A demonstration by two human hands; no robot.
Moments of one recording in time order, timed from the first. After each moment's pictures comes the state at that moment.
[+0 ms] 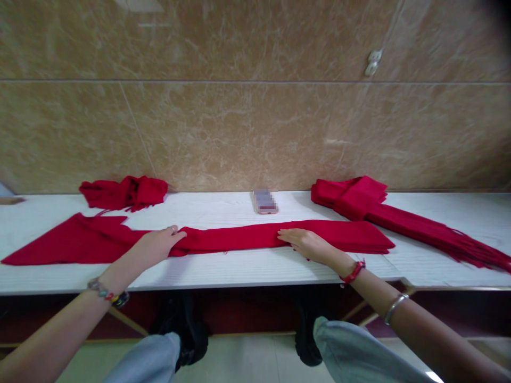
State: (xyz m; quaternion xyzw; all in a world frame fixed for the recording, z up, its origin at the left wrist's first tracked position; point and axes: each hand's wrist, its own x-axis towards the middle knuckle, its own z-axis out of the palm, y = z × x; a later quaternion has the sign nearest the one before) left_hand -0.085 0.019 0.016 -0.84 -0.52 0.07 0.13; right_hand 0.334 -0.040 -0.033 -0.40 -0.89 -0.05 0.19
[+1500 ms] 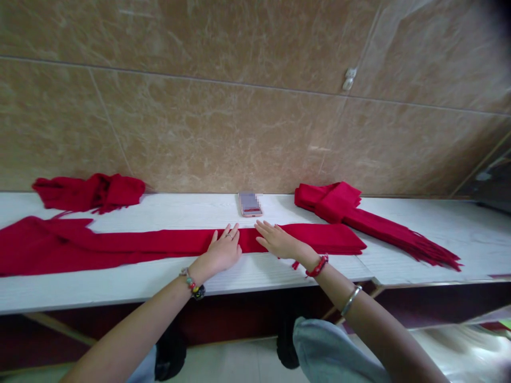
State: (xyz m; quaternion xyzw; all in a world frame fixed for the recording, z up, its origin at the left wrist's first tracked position) left_hand 0.113 -0.012 -0.004 -0.89 -0.46 0.05 -0.01; right_hand 0.304 -0.024 -0.022 -0.52 -0.85 -0.05 0.04
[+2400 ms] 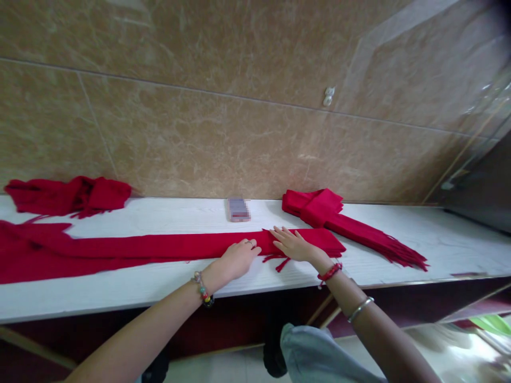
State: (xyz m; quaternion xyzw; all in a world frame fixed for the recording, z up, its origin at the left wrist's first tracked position) left_hand 0.166 -0.029 -0.007 -0.96 -0.26 -0.04 0.06; right_hand 0.381 -0.048 -0.021 -0.61 -0.79 -0.08 -0.05
